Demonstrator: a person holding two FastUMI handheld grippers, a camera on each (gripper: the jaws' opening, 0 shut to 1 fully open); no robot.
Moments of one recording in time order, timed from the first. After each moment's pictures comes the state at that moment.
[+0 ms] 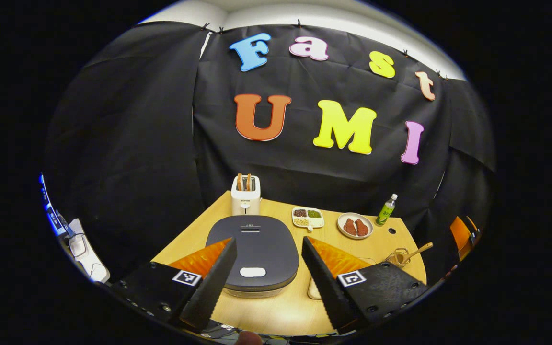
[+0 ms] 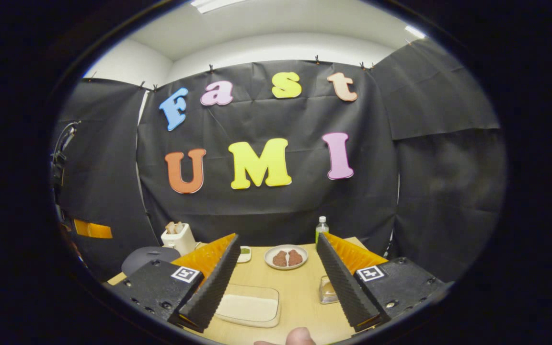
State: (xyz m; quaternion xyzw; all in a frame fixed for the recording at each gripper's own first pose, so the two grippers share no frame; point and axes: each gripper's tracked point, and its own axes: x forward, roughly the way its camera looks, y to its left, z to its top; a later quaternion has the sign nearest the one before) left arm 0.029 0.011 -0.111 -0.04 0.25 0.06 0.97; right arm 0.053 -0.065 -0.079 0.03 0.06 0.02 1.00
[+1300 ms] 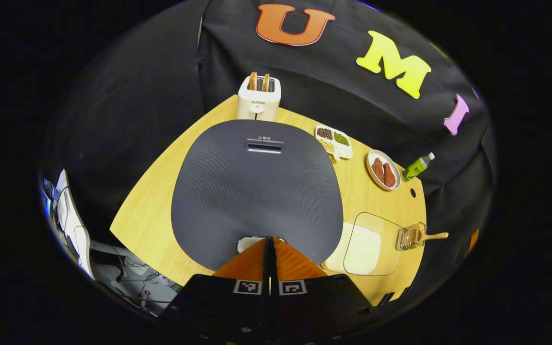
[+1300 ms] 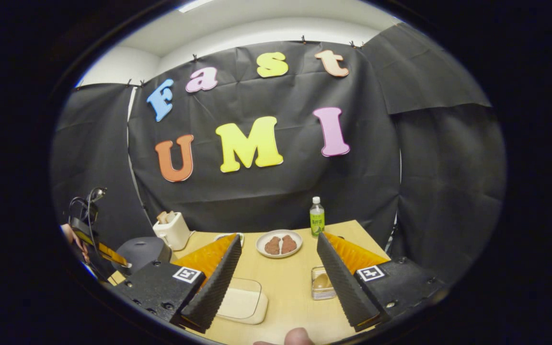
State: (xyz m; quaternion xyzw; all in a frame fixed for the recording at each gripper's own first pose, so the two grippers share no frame) left arm 0.040 0.035 -0.264 -0.14 0.50 0.07 0.85; right arm 0.089 -0.115 -0.128 0.05 0.11 0.03 0.99
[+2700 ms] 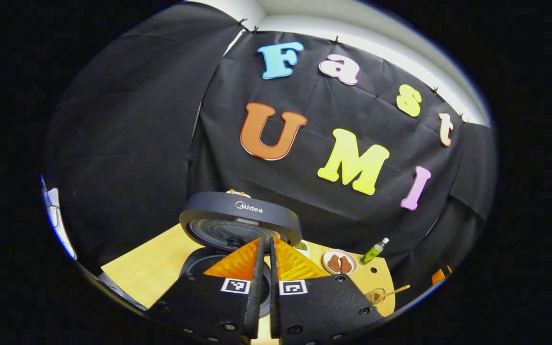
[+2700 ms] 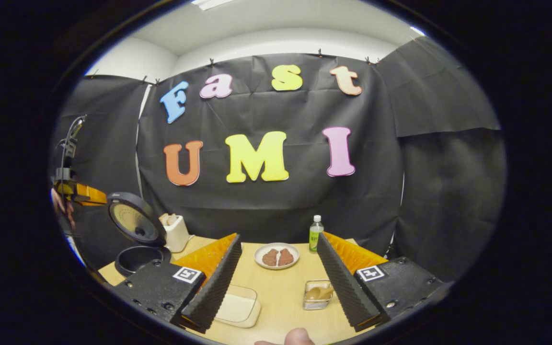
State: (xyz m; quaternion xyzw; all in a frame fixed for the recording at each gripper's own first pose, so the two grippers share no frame) left arm 0.096 0.025 -0.069 -0.13 0.13 0.05 0.98; right arm 0.079 -0.108 -0.090 0.00 0.08 0.04 1.00
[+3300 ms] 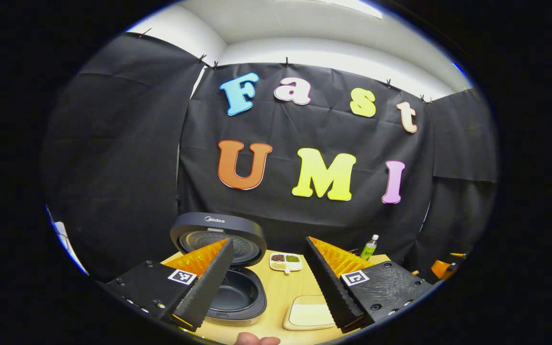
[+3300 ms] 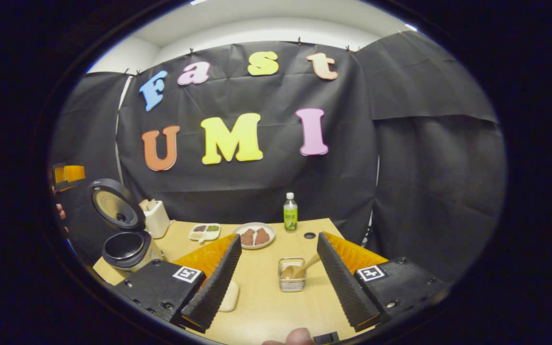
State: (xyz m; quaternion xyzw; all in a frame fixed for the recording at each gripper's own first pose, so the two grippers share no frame) left arm 0.051 -0.048 -0.038 -0.05 0.05 0.02 1.00; right arm 0.048 -0.184 -0.137 0.01 0.13 -0.04 0.99
